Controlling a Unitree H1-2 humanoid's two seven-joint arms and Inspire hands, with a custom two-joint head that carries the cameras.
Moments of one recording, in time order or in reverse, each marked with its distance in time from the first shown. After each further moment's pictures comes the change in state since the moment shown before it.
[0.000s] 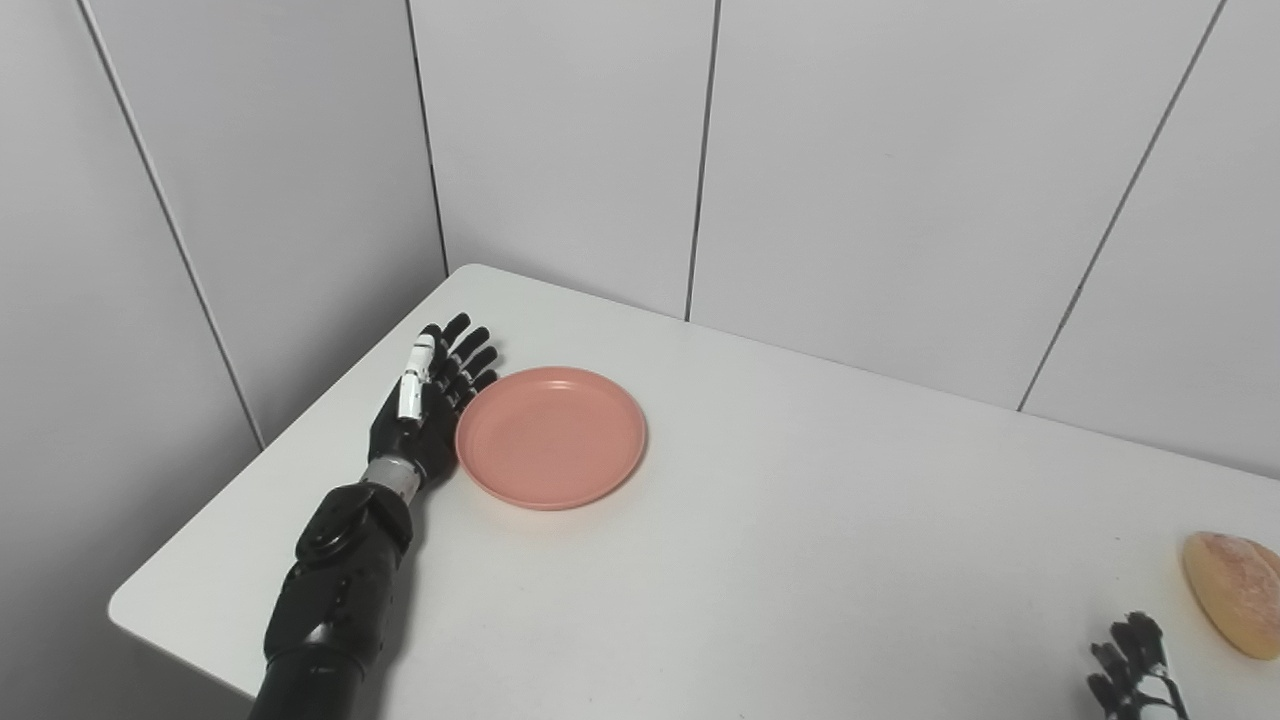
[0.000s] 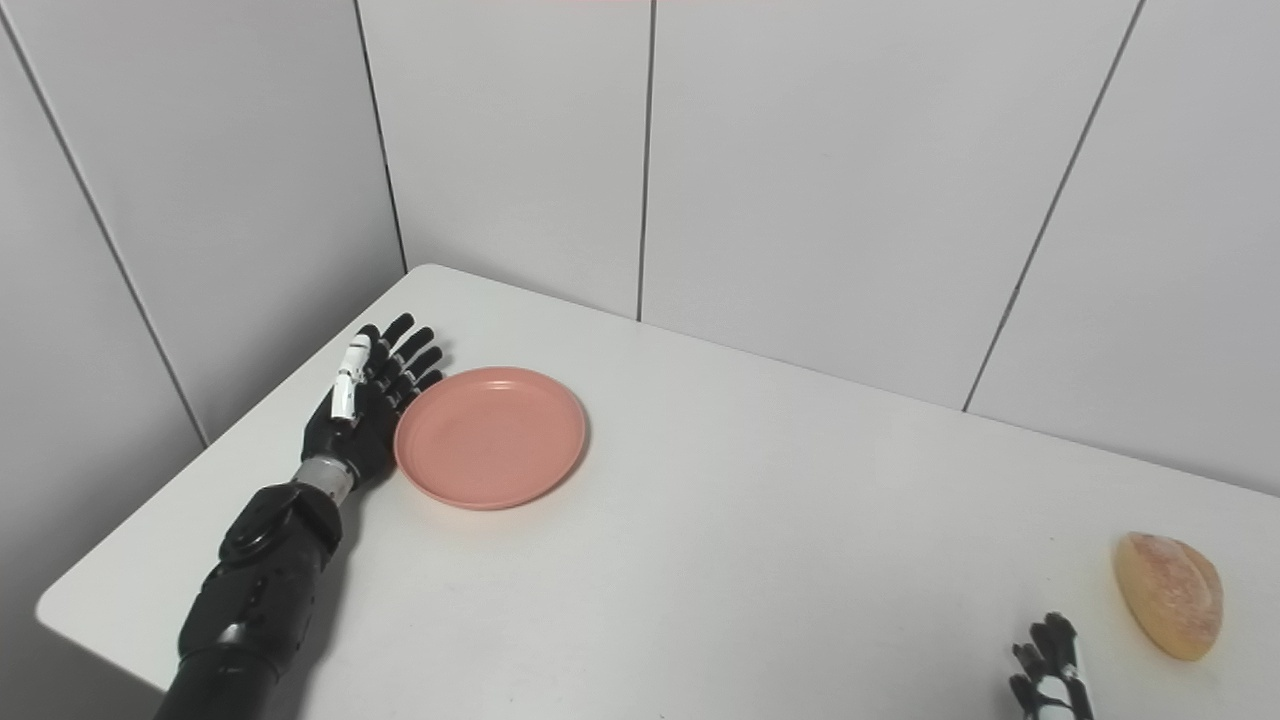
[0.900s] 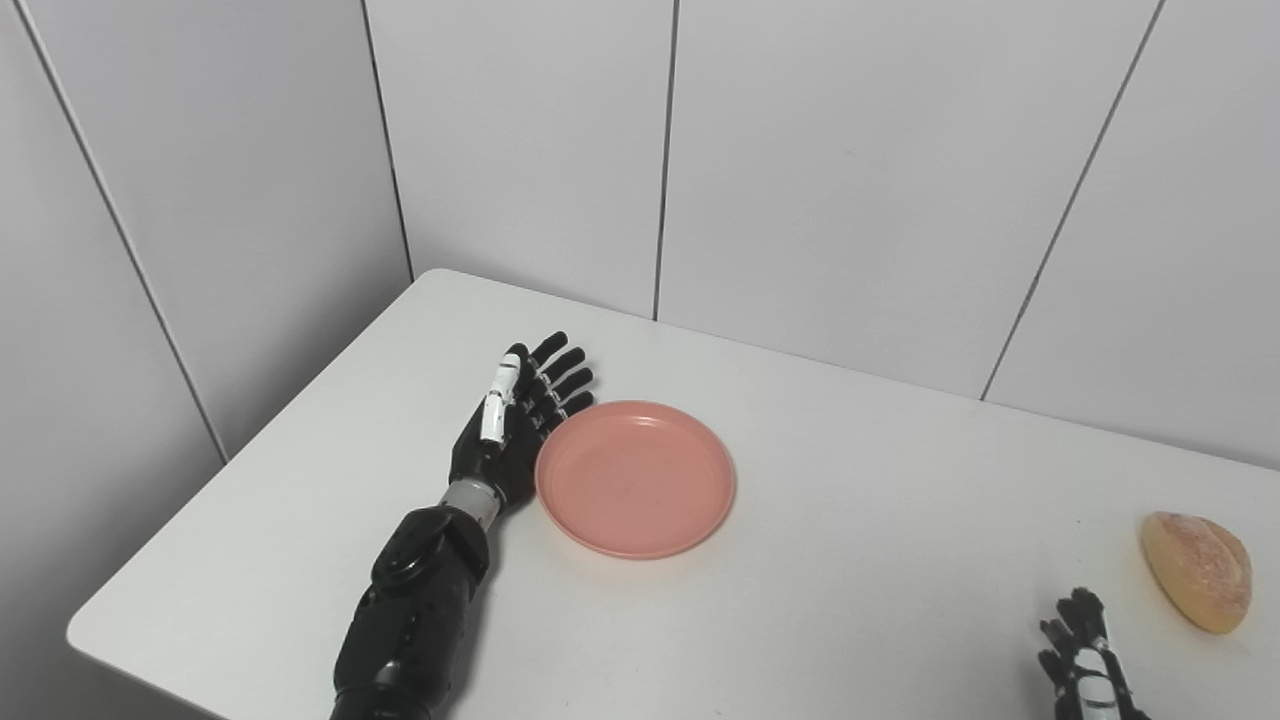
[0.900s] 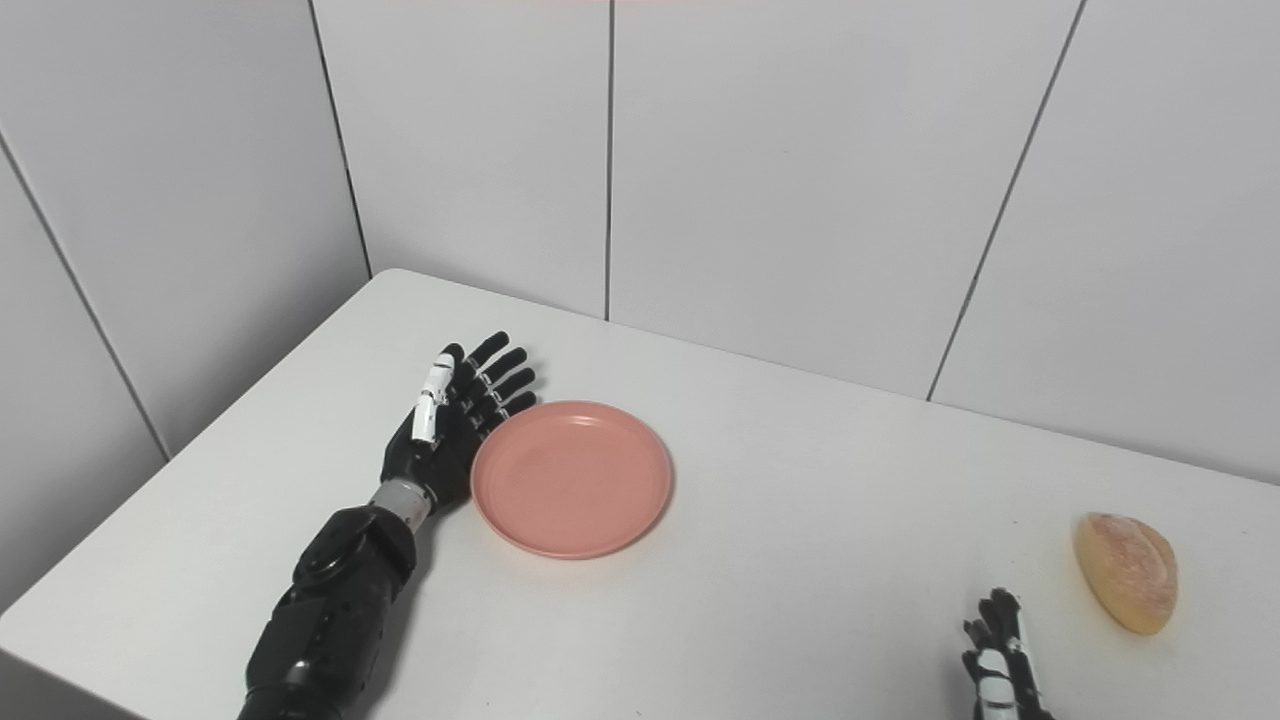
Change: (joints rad) left arm 0.014 -0.179 -0.123 -0.165 0.025 0.091 0.029; right arm 0.001 0.028 0.018 -0.001 -0.059 0.001 -0.020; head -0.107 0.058
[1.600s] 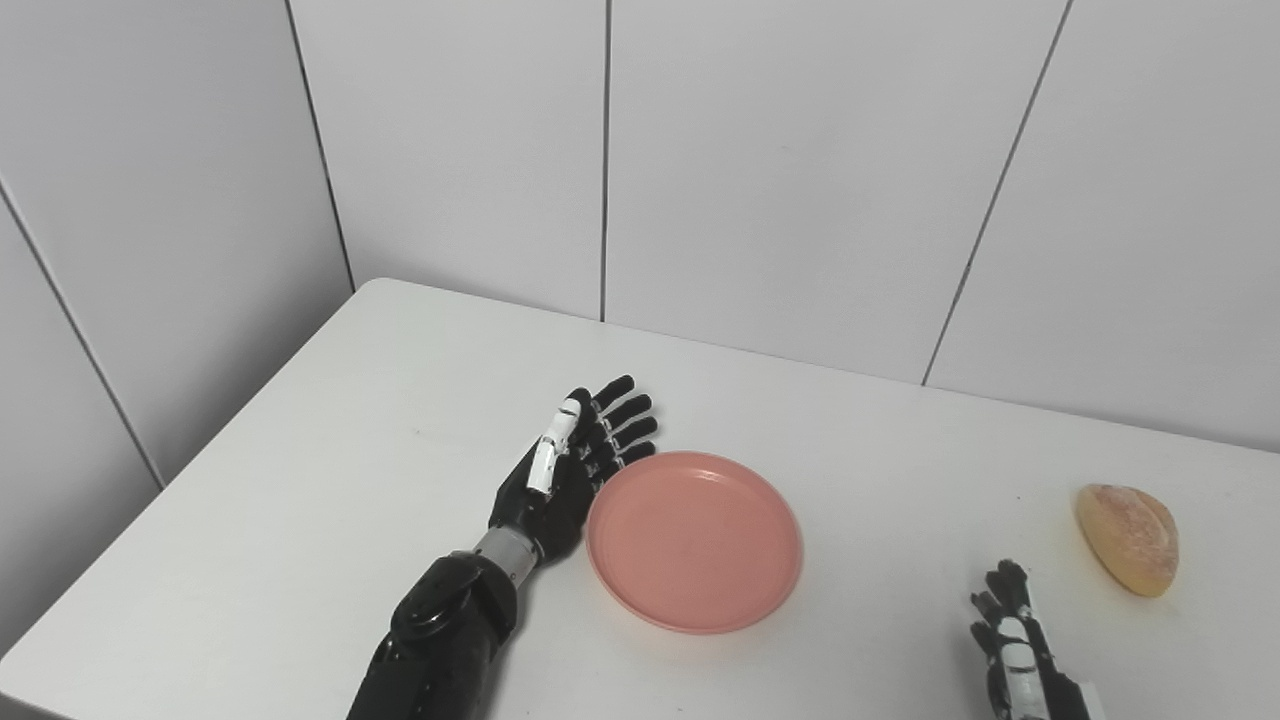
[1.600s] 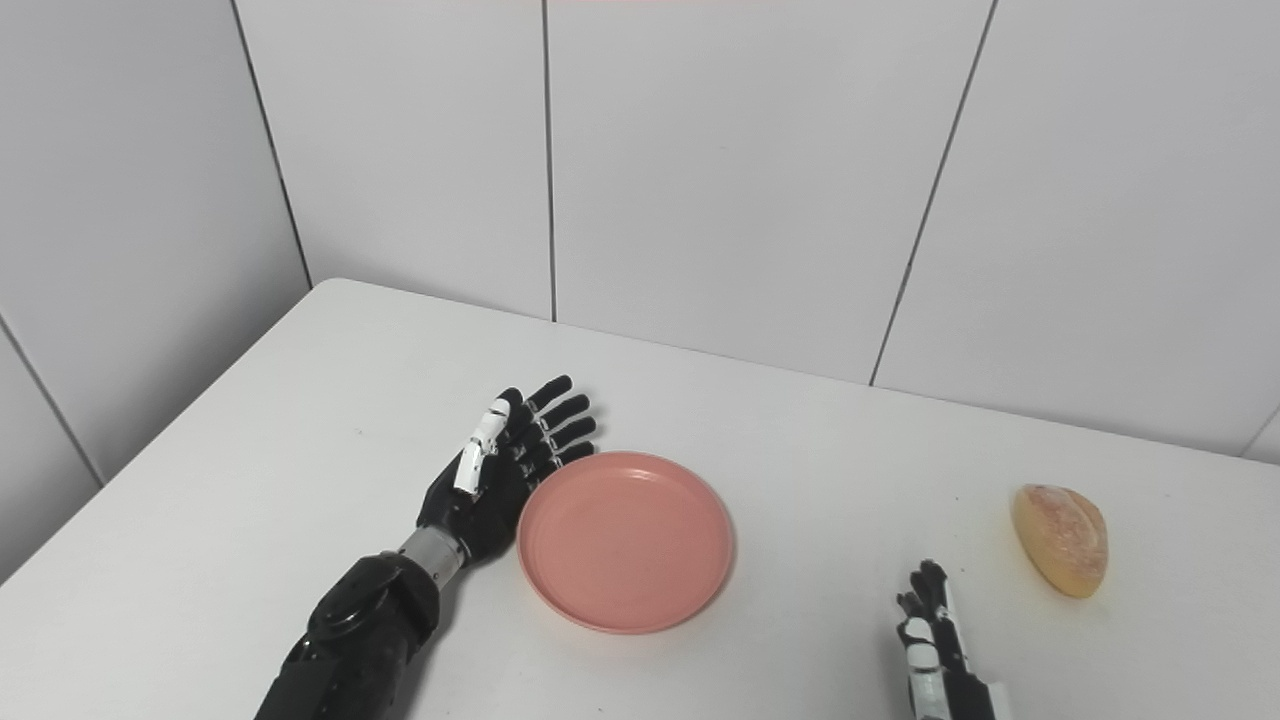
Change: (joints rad) left arm 0.062 -0.062 -0.157 -0.130 0.028 0.070 -0.044; right arm -0.002 0.043 0.021 0.000 -0.052 0.000 -0.024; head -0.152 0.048
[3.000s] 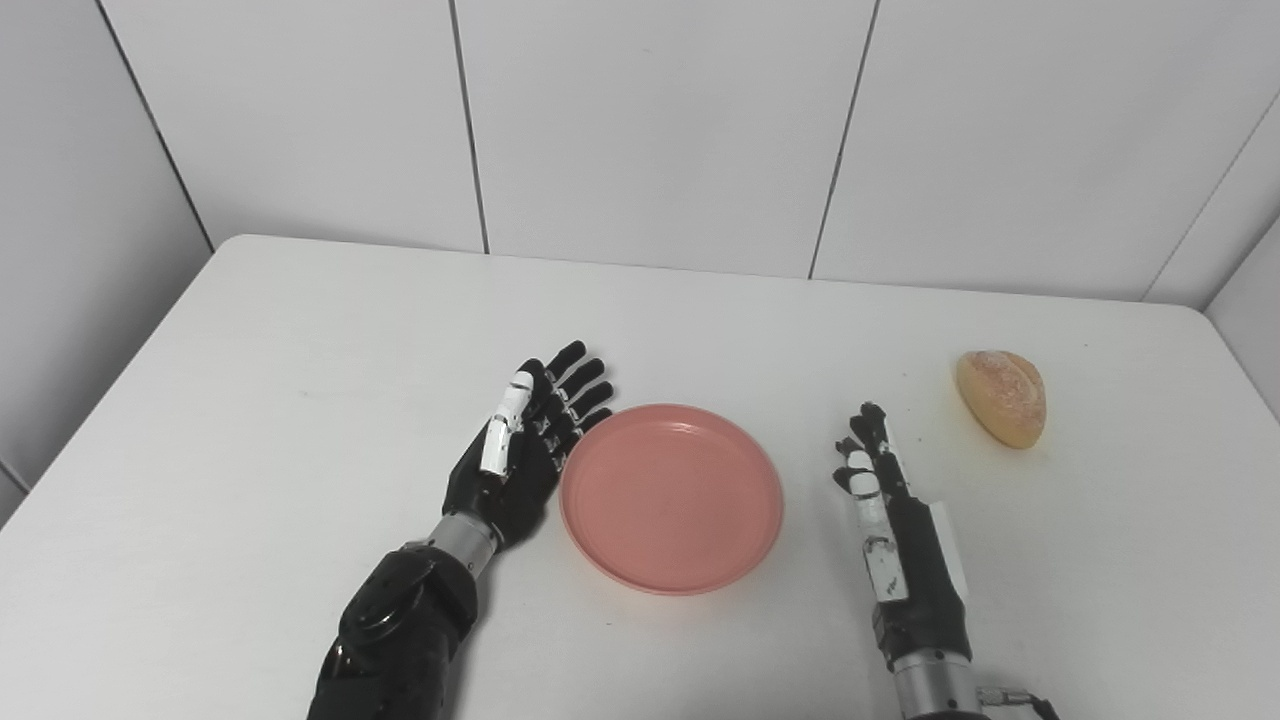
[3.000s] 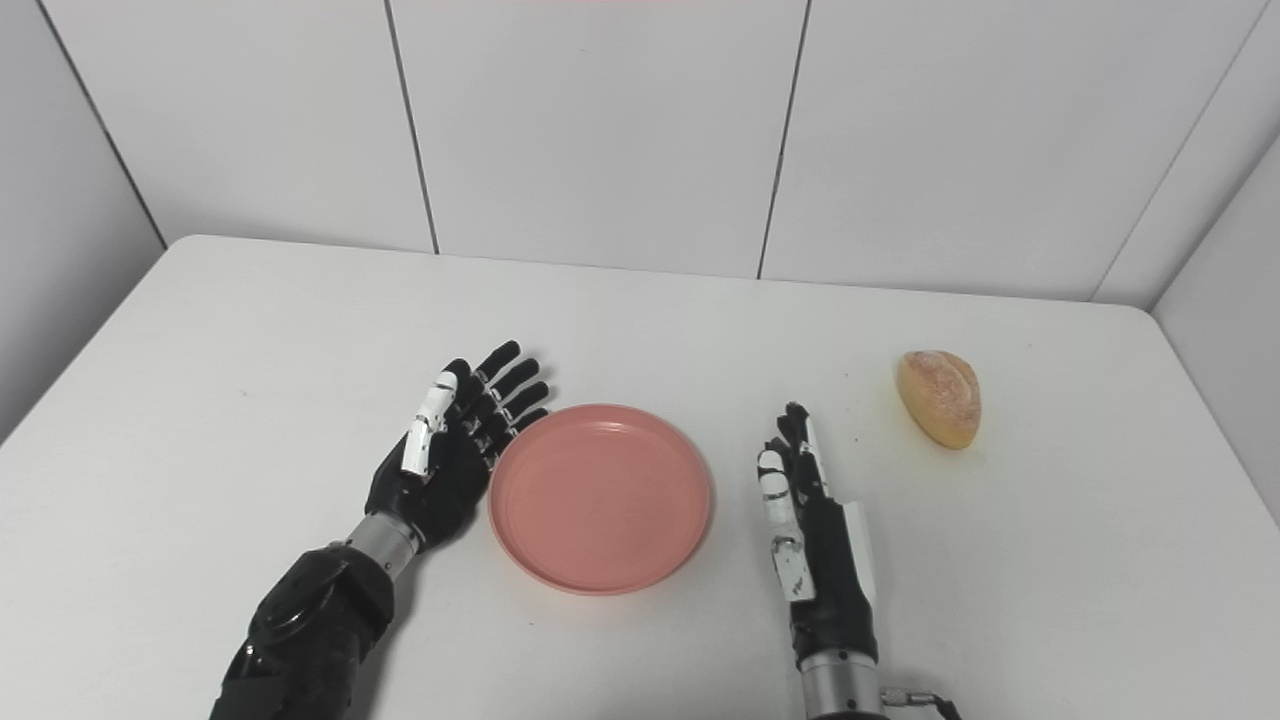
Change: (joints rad) left arm 0.093 -0.080 -0.066 -0.173 0.021 0.113 0.018; right arm -0.036 0.109 0.047 -0.072 -0.164 0.110 -0.093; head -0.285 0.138
